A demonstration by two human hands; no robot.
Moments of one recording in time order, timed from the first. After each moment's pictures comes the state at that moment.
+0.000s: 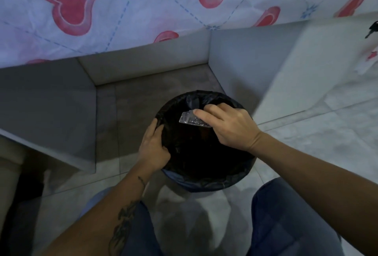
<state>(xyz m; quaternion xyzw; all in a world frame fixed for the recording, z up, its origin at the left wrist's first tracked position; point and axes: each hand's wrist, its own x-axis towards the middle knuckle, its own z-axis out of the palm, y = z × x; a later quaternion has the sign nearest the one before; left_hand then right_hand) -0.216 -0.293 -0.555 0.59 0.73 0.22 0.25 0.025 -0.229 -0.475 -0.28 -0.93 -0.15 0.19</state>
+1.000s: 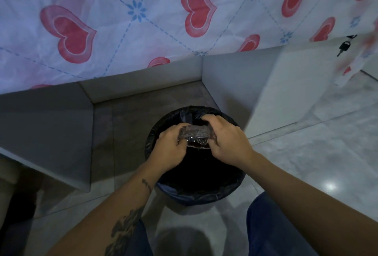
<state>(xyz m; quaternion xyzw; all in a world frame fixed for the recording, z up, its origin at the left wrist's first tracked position) -0.163 -0.269 -0.489 0.68 0.61 0.32 0.27 0.033 -0.244 -0.468 -0.49 -0.85 0.09 0.20</state>
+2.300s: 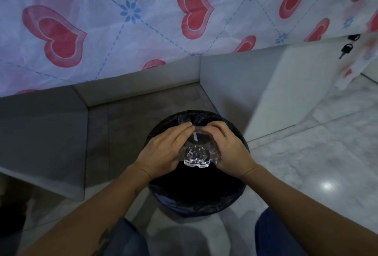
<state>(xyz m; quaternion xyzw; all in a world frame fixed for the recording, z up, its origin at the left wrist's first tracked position) -0.186 -0.260 -0.485 0.87 0.46 0.17 -0.01 0.040 -0.241 -0.492 -0.43 -0.85 0.13 0.26</state>
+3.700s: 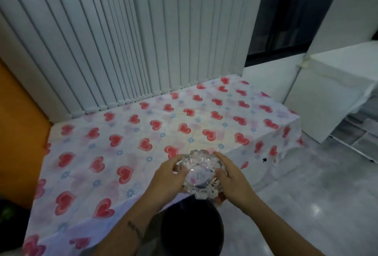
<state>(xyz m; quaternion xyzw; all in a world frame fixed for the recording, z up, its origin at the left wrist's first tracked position) -0.161 -0.257 0.060 0.54 0.62 0.32 0.48 0.038 -0.271 0.048 -0.59 -0.61 0.41 0.33</state>
